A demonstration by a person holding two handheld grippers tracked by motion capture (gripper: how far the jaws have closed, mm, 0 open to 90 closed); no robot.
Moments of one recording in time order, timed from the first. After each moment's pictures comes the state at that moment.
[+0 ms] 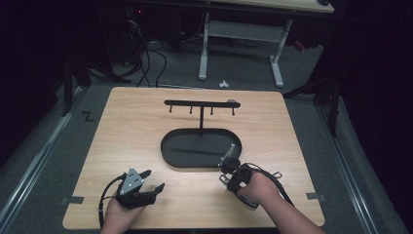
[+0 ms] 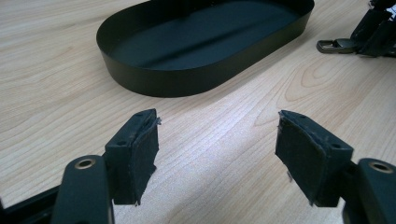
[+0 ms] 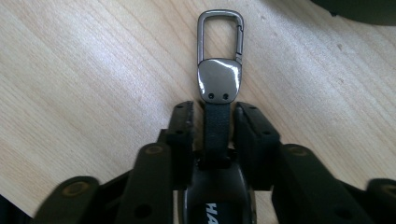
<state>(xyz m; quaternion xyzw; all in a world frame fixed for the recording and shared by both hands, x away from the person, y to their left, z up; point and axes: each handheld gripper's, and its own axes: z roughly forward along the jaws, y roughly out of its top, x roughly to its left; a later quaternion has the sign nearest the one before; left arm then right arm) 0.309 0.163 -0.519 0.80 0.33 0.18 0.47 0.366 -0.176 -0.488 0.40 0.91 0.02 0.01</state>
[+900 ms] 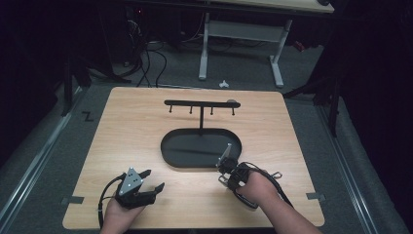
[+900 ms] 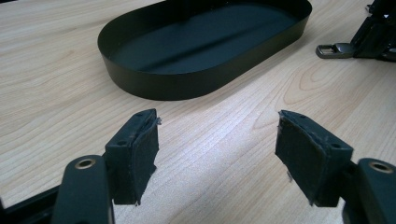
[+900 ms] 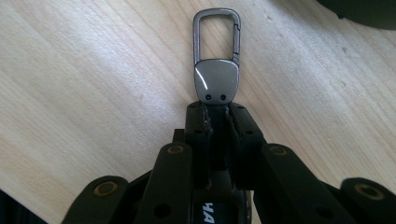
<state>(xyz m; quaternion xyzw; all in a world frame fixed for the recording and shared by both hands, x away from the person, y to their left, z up) 0.308 0.164 -0.518 0.80 0.33 0.19 0.47 0.370 -0.170 -0.487 0.39 0.92 0.00 0.00</state>
